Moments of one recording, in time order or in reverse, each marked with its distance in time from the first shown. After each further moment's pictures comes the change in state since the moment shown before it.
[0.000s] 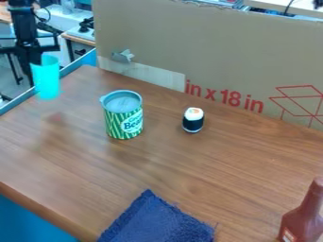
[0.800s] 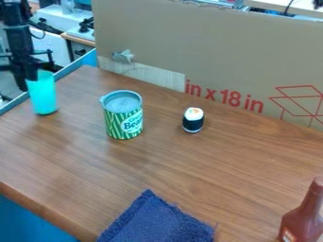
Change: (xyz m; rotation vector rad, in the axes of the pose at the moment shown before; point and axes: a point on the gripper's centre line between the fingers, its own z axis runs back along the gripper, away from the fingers) arm 0.007 0.013 -0.033 -0.031 0.065 -0.055
